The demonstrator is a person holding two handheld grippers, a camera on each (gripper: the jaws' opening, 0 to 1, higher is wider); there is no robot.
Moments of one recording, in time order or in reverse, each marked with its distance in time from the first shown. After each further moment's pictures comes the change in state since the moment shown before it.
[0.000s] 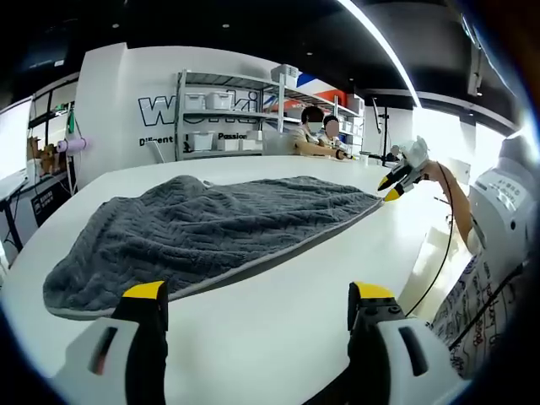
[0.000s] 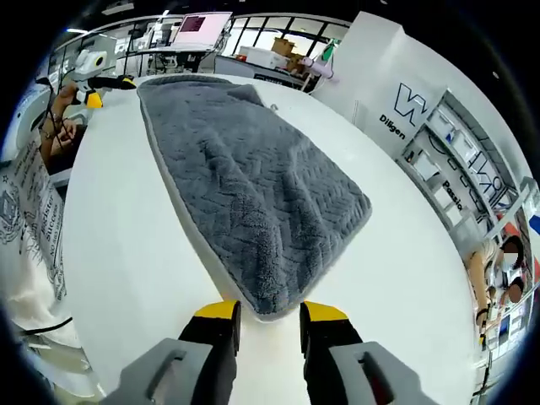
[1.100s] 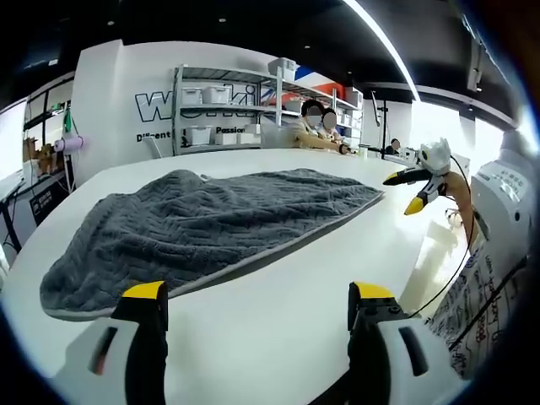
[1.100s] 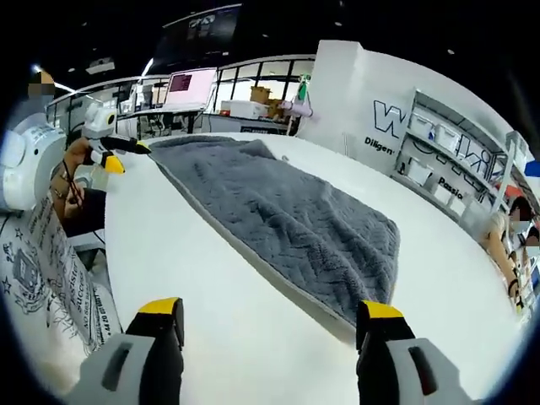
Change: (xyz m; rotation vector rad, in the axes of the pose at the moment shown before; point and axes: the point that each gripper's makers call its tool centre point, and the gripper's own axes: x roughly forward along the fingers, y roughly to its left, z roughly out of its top) left arm 0.005 -0.001 -0.006 0.013 0.036 -0.002; right arm -0.005 0.087 0.041 0.195 -0.251 0.044
